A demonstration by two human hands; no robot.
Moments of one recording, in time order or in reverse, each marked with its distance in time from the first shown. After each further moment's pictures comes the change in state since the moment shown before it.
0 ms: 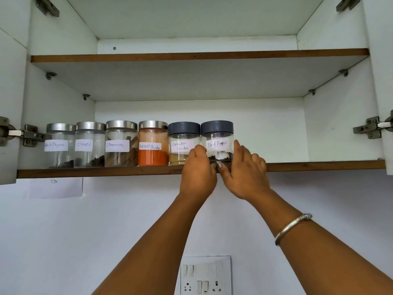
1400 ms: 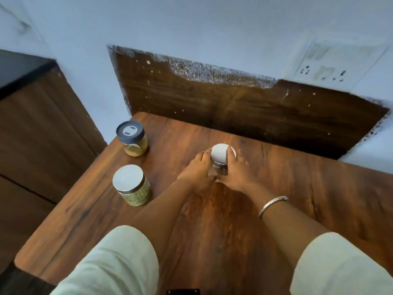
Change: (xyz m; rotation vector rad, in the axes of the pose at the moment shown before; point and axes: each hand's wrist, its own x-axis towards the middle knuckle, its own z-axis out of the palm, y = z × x) left_hand -0.496 -0.323 -0.084 0.057 -1.009 -0.736; right_hand -0.471 -0.234 0.243 0.239 -1.234 0.044
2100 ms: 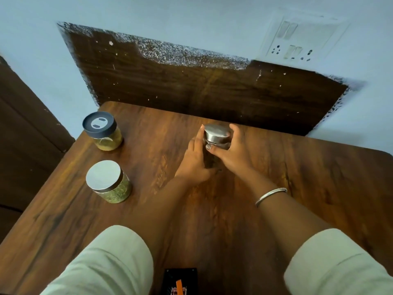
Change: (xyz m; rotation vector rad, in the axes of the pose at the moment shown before) left_hand -0.009 0.025 0.020 -0.373 0.121 0.217; right_hand -0.027 0.011 -0.032 0.577 0.302 0.105
